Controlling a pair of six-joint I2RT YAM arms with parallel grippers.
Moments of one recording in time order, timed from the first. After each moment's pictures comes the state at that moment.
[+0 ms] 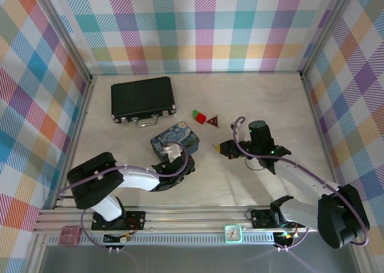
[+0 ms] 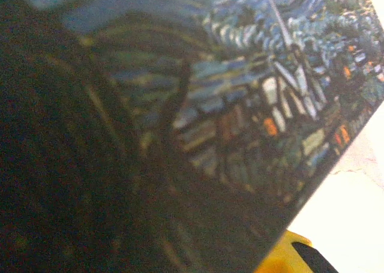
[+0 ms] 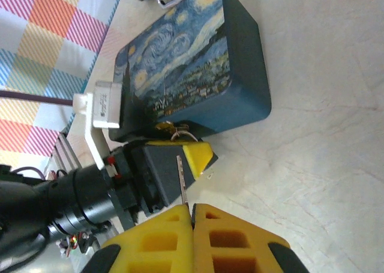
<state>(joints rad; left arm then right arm) -1.01 1.55 0.53 0.27 -0.43 -1.19 0.46 1.12 0.56 -0.09 -0.64 0.47</state>
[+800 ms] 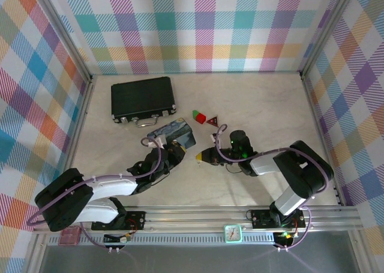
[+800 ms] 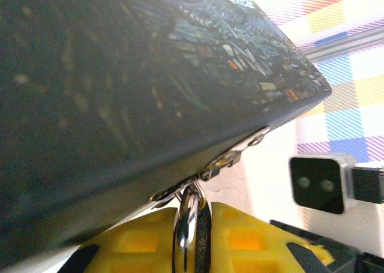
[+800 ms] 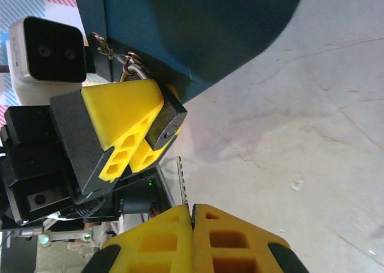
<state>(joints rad) -0.82 1.27 0.33 0.53 -0.18 -1.21 0.62 1.63 0.45 0.77 -0.82 0.99</state>
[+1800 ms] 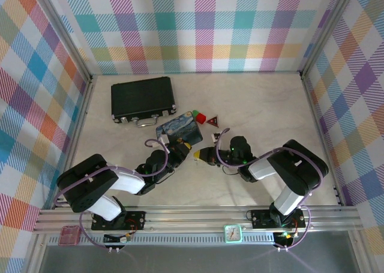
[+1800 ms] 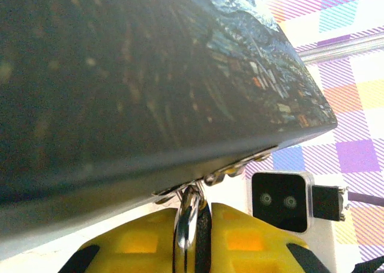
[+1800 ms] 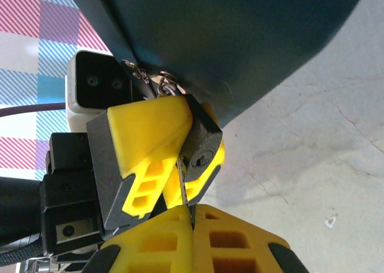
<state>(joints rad) -0.82 1.50 0.29 0.97 -0.14 -1.30 0.66 1.67 0.40 1.03 -0.67 1.15</state>
